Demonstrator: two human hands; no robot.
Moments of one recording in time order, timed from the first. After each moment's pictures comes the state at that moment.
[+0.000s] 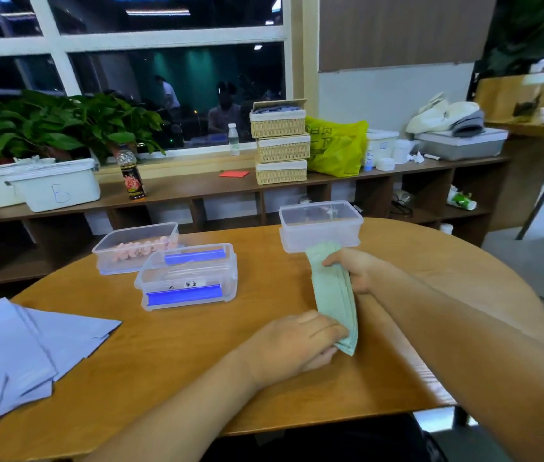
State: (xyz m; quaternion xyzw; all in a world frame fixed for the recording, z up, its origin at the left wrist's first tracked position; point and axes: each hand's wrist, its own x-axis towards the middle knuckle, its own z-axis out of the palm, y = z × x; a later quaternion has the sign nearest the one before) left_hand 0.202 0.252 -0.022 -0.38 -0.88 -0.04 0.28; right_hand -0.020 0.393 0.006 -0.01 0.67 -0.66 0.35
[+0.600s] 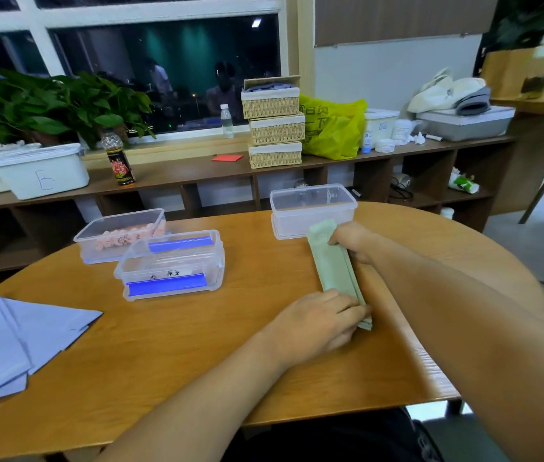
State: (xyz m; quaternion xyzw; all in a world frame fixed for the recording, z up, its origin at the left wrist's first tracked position) left_hand 0.150 0.300 -0.036 -0.35 -0.91 -0.04 0.21; right_hand -0.079 0.401 -0.001 -0.05 0.82 -0.54 0.18
